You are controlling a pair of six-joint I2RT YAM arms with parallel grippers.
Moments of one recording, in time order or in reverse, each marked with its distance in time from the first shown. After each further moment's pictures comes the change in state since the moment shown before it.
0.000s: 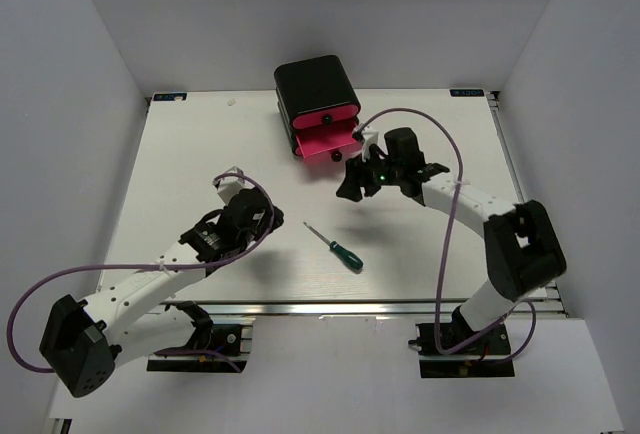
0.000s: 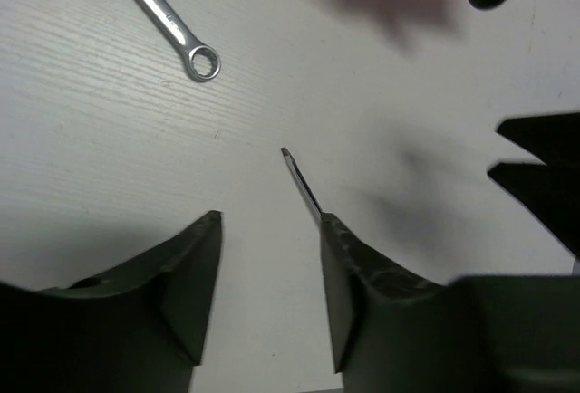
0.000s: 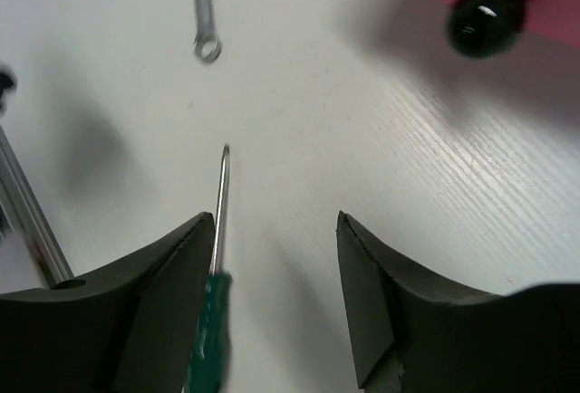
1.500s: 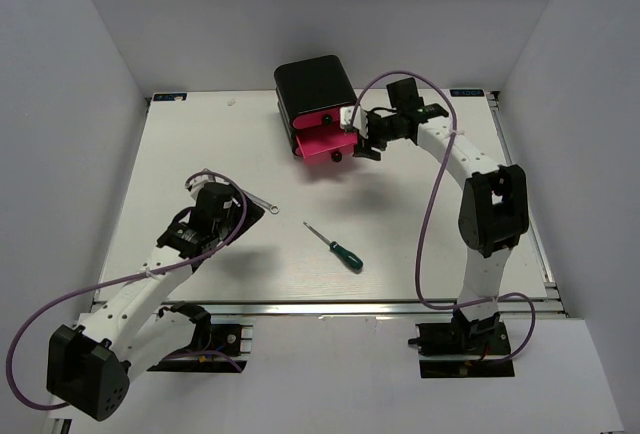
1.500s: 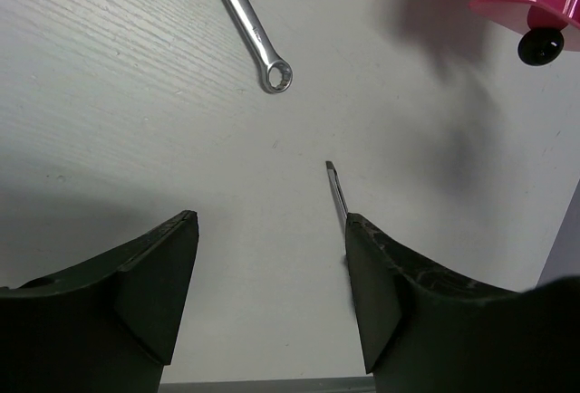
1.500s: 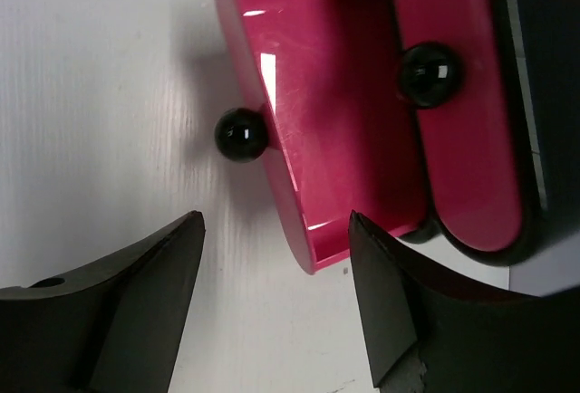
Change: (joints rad) left arm 0.294 -0.077 -0.027 -0.091 0.238 0.026; right arm -0.125 0.301 0.639 -0.533 -0.161 -1.217
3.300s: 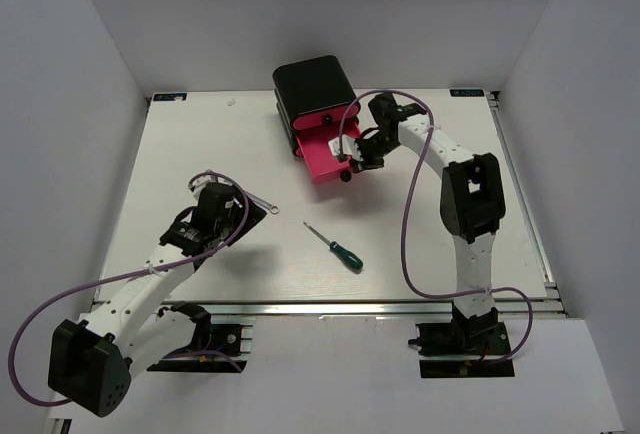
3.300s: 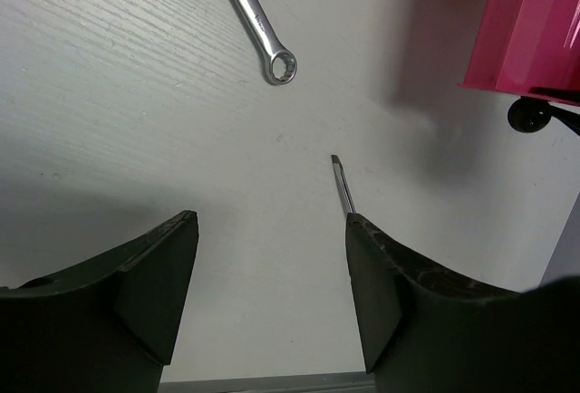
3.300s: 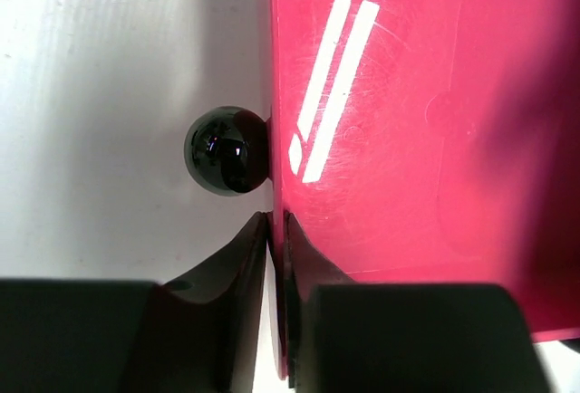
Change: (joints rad) left arm 0.005 0.019 -0.018 0.016 0.028 0.007; right arm 0.045 0.201 0.143 -0.378 0.094 -0.384
